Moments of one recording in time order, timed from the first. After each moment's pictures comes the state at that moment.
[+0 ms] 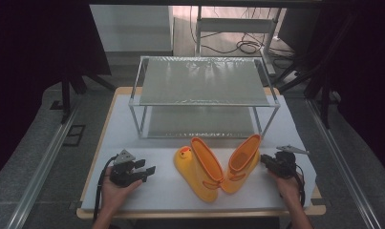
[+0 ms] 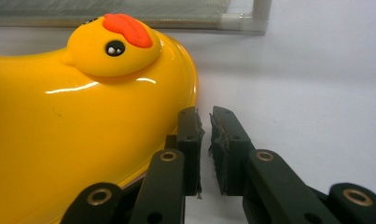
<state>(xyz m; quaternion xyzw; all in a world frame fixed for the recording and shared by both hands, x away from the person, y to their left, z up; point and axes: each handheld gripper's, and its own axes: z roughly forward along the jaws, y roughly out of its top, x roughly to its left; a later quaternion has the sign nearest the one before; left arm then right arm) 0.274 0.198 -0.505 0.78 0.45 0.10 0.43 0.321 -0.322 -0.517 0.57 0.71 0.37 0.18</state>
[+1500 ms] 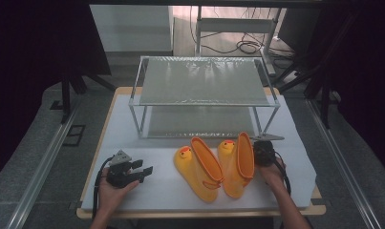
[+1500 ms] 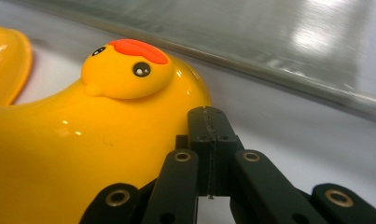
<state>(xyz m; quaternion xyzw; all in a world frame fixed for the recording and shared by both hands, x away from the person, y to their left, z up) 0.269 0.207 -0.503 0.77 0.45 0.10 0.44 0.356 -0.260 -0.505 0.47 0.78 0.38 0.16</state>
